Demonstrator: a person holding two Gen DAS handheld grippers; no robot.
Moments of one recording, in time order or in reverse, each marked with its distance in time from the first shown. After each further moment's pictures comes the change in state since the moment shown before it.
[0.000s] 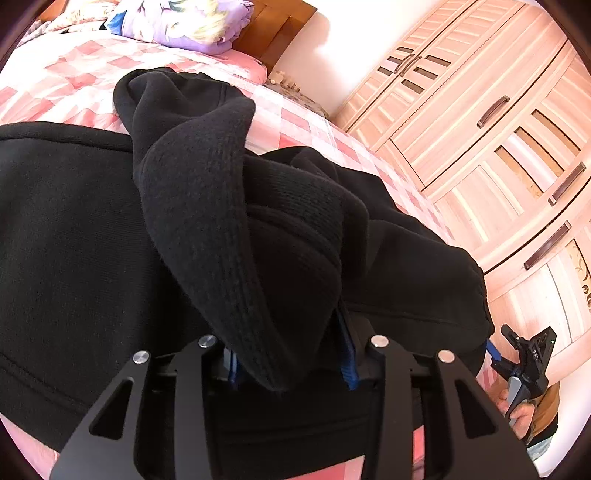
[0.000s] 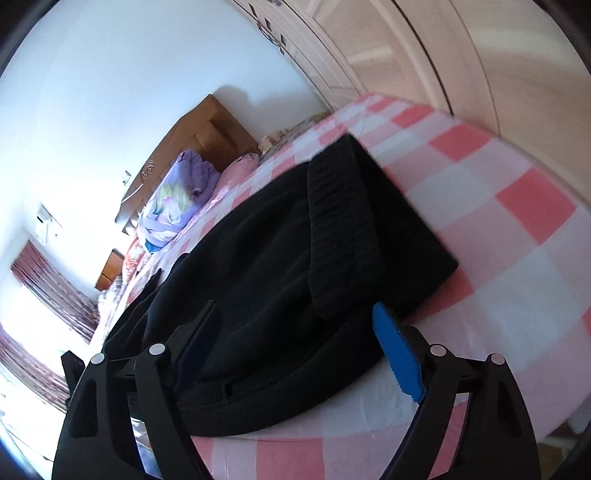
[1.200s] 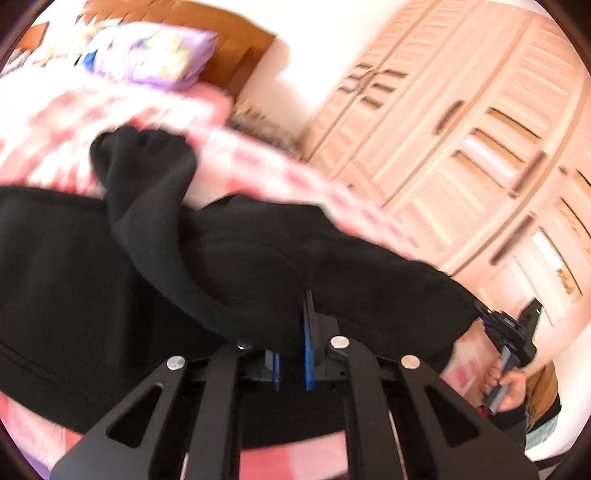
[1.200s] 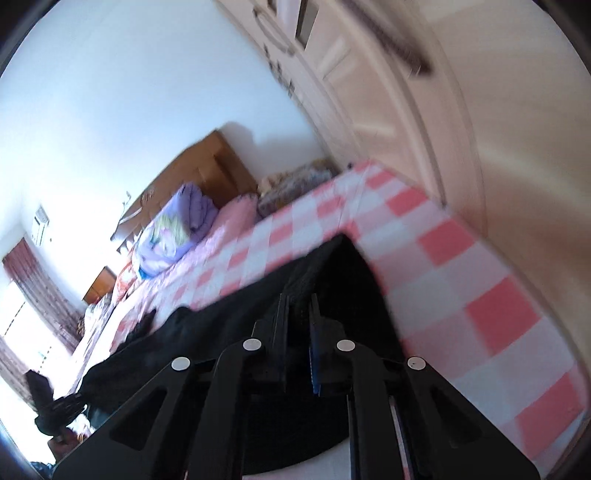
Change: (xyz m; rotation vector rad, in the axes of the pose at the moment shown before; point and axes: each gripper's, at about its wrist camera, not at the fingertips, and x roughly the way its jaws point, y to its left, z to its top) left arm -0.061 -0.049 -0.002 0.127 -0.121 -0.080; right arm -0.034 -0.001 0.055 -0.055 -0.168 -0.029
